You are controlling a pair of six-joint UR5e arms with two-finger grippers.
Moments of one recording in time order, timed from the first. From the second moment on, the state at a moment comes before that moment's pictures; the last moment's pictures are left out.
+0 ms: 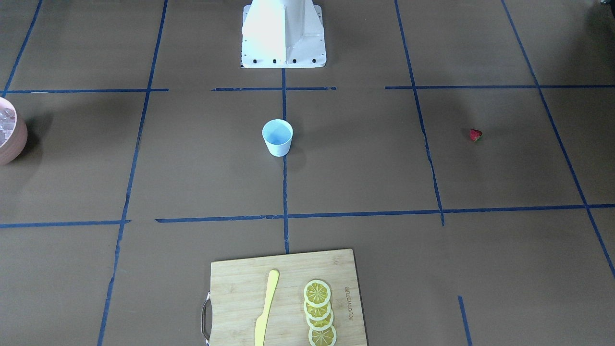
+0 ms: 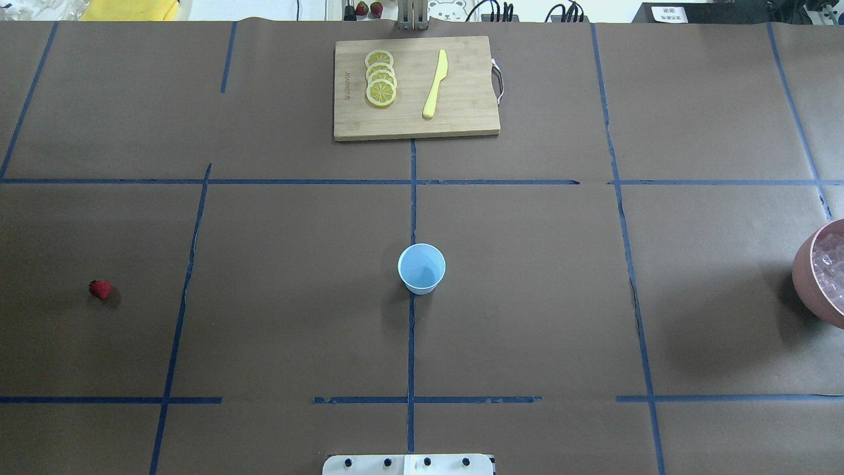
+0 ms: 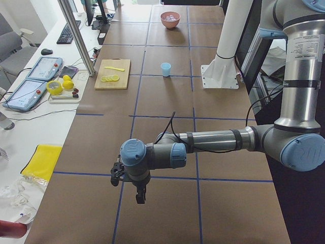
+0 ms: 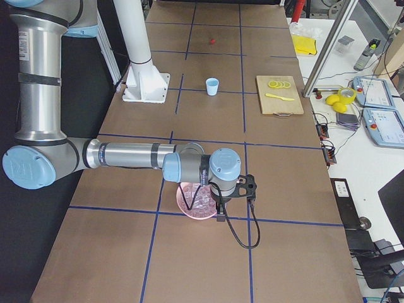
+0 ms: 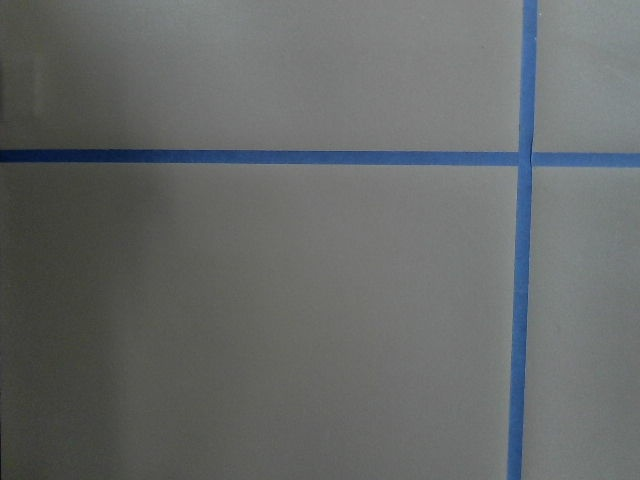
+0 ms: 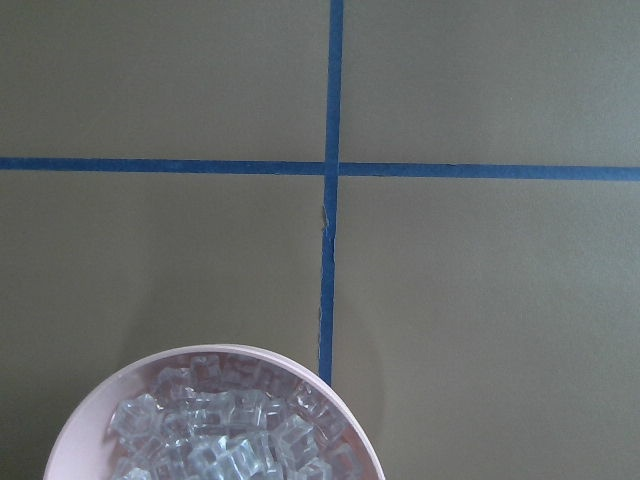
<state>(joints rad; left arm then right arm) -1.64 -1.55 -1.51 -1.58 -2.29 0.08 1.61 -1.65 1.68 -1.59 2.39 -0.04</state>
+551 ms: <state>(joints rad) -1.64 -1.56 -1.52 -1.59 -2.29 0.08 1.61 -1.66 1.68 -1.59 2.38 -0.04</state>
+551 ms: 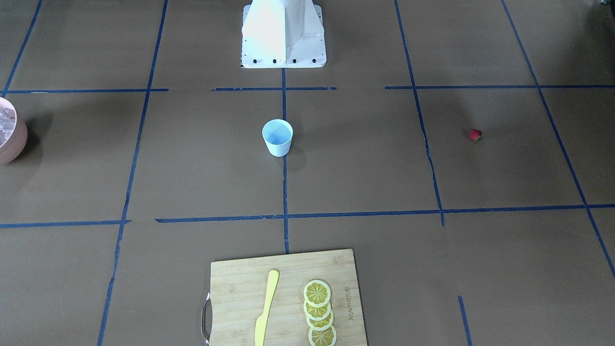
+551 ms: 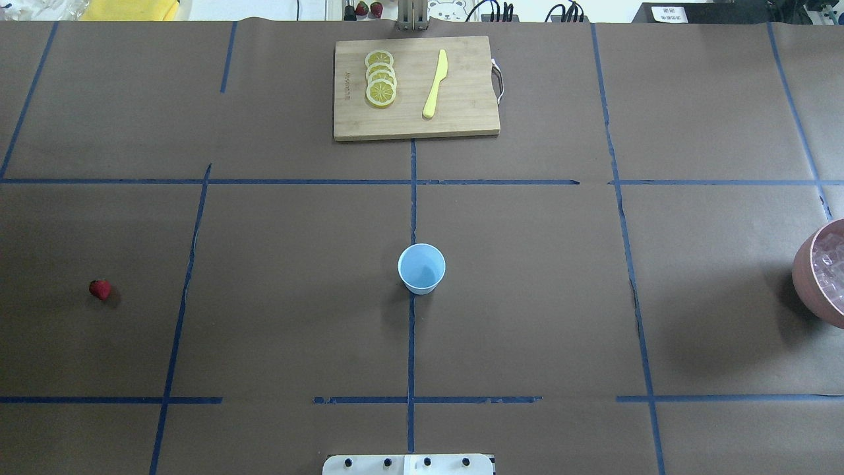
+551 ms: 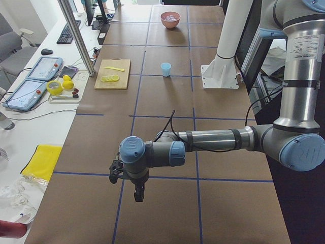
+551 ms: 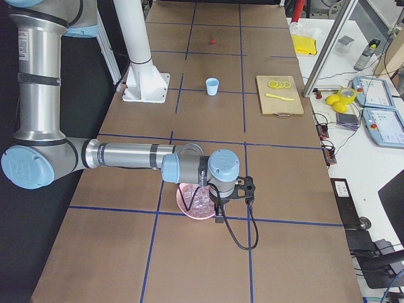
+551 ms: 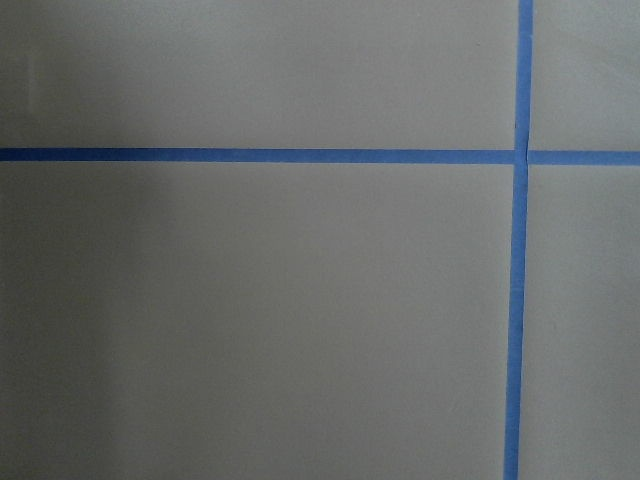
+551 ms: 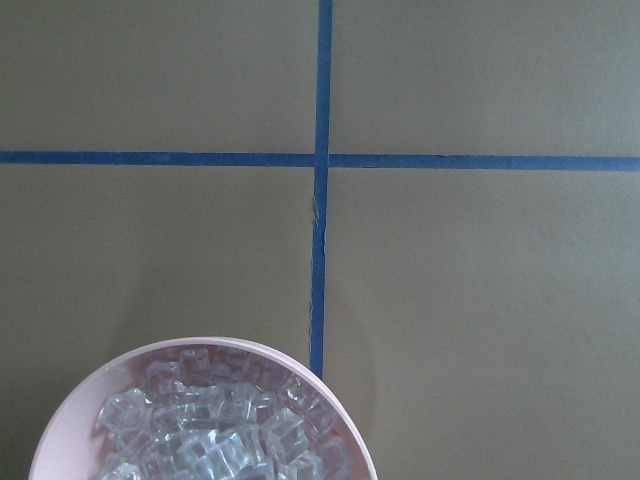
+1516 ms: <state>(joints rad) -1.58 -1.56 -1.60 -1.59 -2.36 0.07 1.61 -1.66 1.71 -1.54 2.47 0.00</state>
